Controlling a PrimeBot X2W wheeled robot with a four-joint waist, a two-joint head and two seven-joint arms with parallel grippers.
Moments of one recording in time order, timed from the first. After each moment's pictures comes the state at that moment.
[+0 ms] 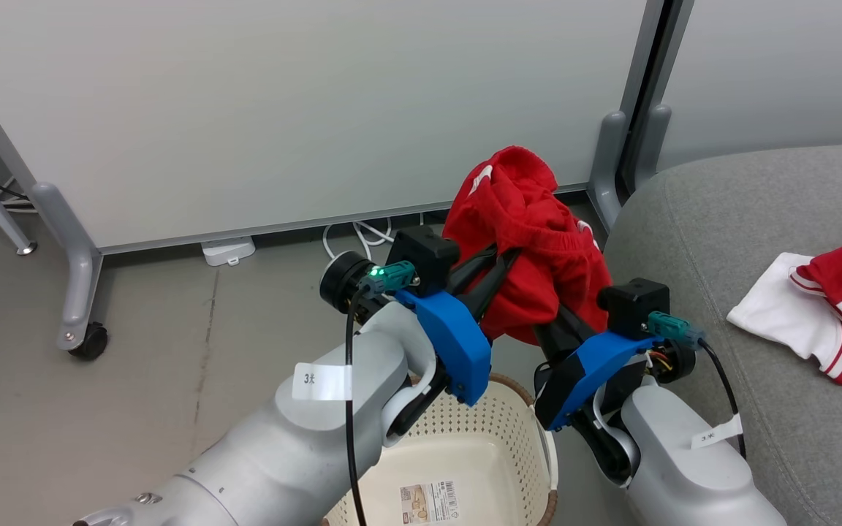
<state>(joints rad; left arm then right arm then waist) -0.89 0.05 -1.23 0.77 -0.99 -0.10 -0.26 -0.57 -0.05 0.44 0.78 0.46 0.13 -0.24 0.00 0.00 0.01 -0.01</state>
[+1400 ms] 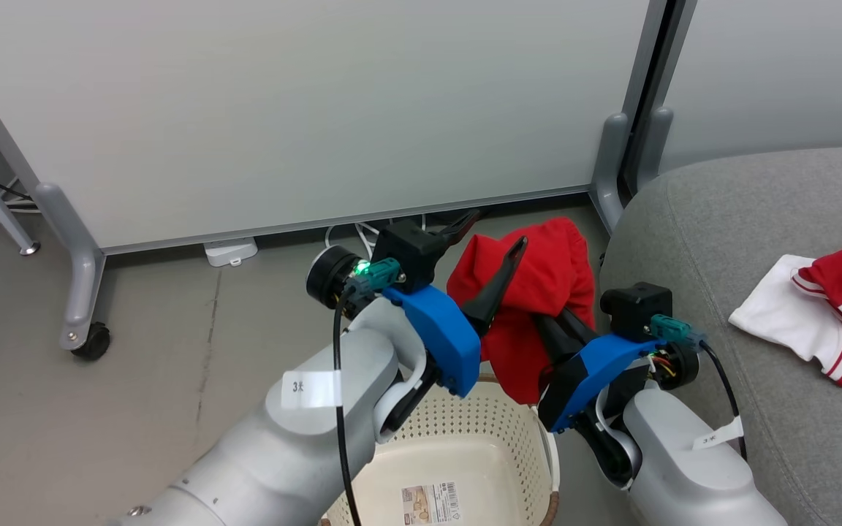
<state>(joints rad) -0.86 0.05 -1.12 0.77 -0.90 -0.09 -0.26 -0.58 -0.05 0.45 0.82 0.48 0.13 -0.25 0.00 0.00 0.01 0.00</state>
